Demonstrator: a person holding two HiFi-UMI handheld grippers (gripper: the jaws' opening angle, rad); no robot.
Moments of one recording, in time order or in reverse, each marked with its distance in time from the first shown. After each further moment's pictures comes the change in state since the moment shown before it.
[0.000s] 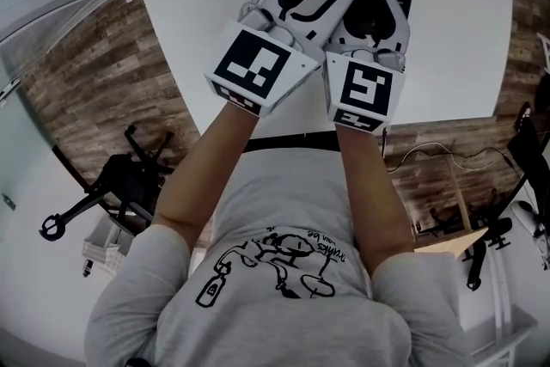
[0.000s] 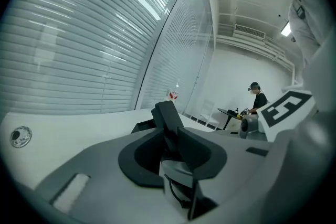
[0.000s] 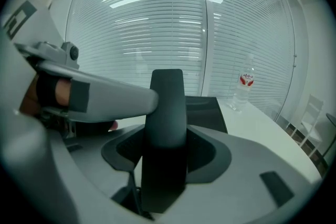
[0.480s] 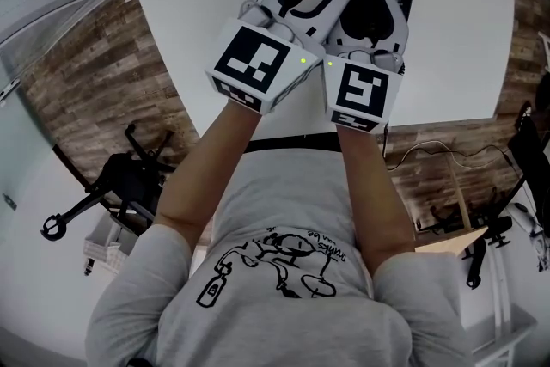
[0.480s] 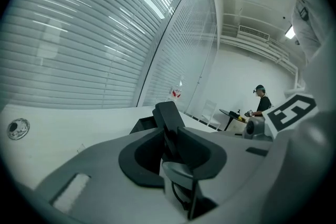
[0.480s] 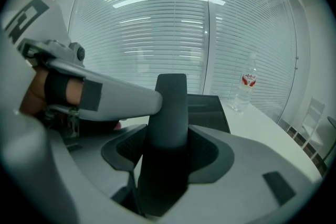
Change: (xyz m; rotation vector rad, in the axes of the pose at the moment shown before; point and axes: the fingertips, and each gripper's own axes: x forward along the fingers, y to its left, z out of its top) left arm 0.010 0.007 -0.011 -0.046 0.021 0.011; right arm 0.006 -0.001 -0.004 -0.028 -0.014 0.008
